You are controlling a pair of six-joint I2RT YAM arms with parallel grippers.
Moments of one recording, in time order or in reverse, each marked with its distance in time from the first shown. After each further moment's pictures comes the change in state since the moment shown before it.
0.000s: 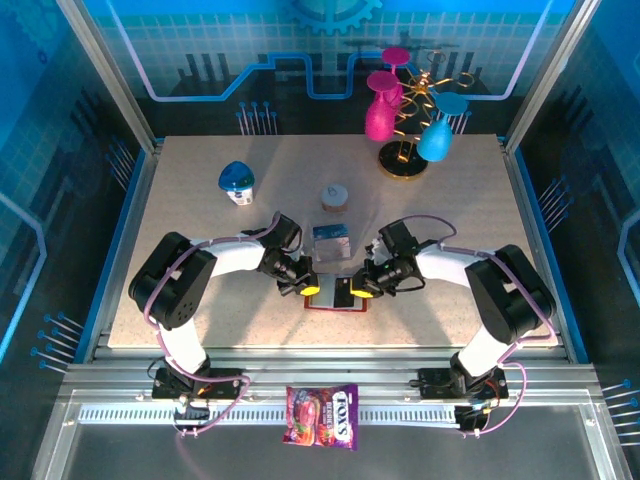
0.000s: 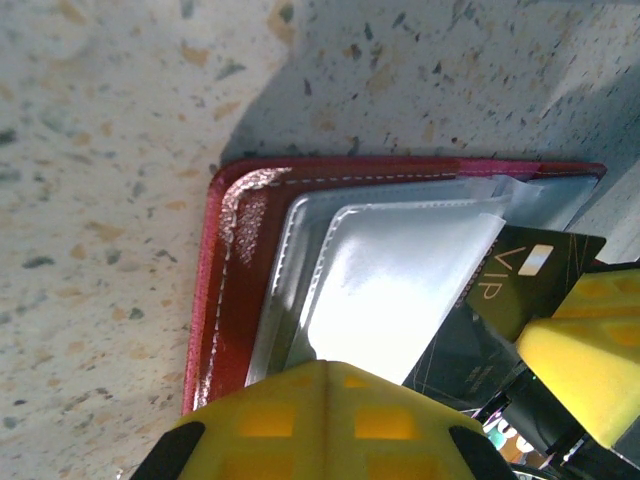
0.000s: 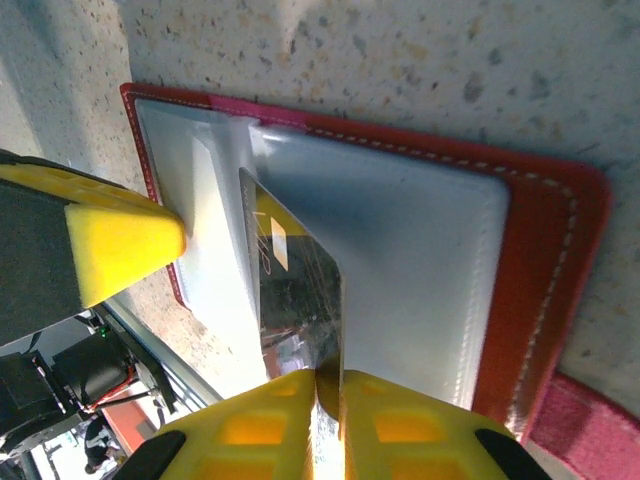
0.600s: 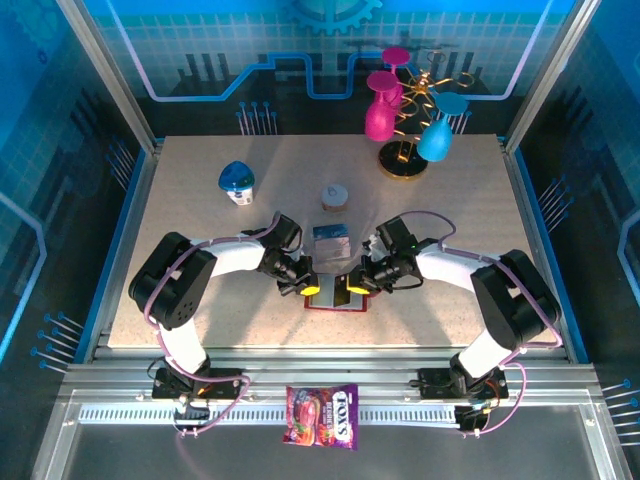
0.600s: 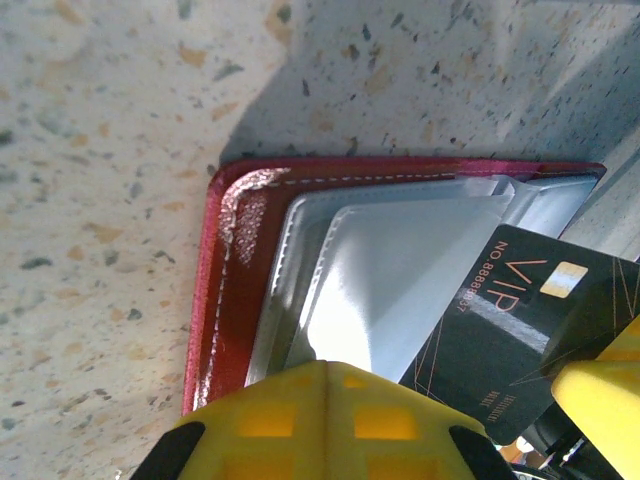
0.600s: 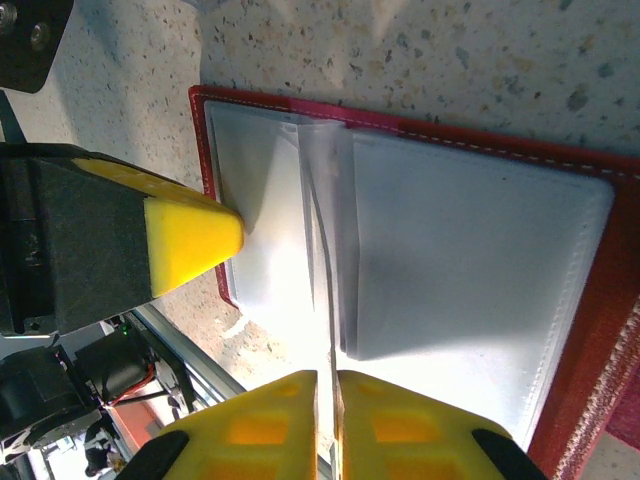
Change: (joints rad) left arm 0.000 0.000 0.000 0.003 0.000 0.000; right arm 0.025 -0.037 0.021 -0.002 0.007 0.031
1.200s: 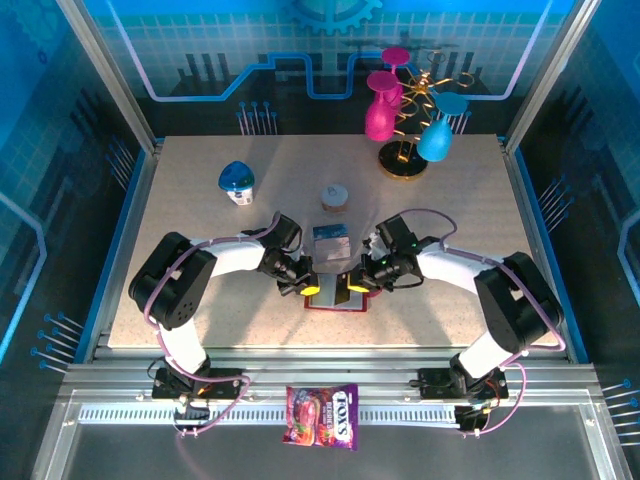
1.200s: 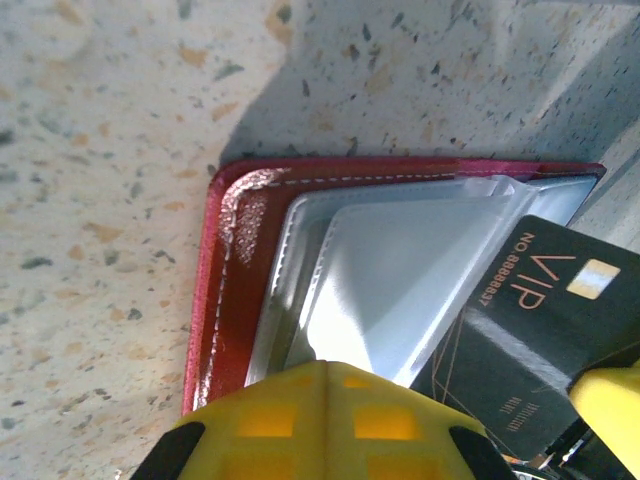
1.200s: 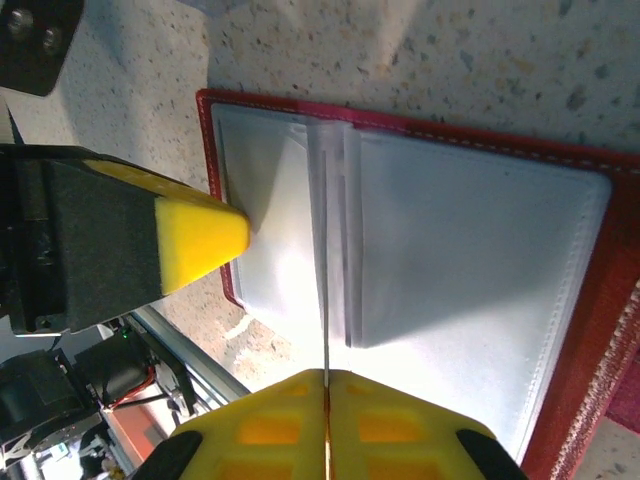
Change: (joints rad) left arm 0.000 -0.001 0.000 0.000 0.000 -0.002; right arm 0.003 -0.024 0.023 -0.045 0.026 -0.006
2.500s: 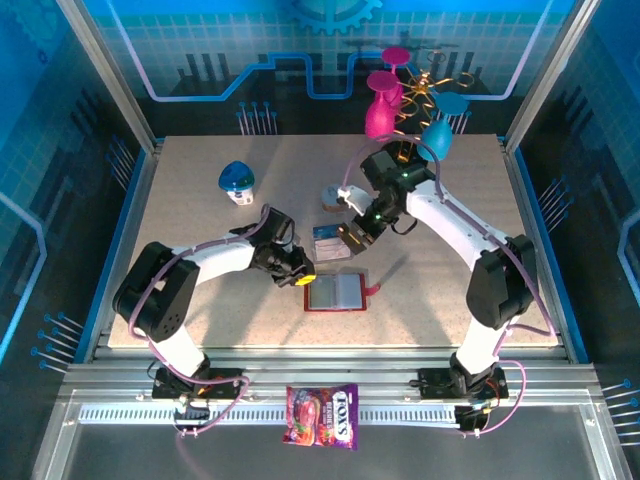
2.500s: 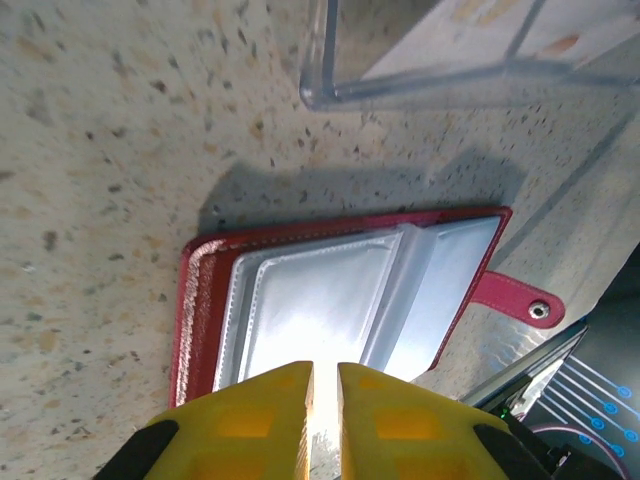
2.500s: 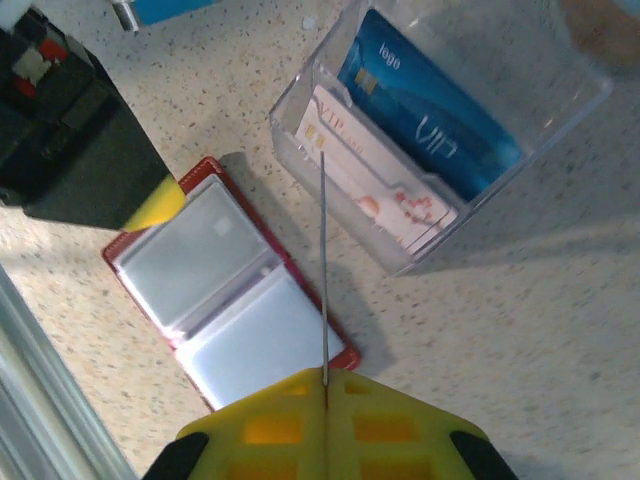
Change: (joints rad) left arm 0.042 -0.112 -0.015 0.015 -0.080 -0.052; right arm -0.003 0.200 0.786 -0.716 0.338 -1.089
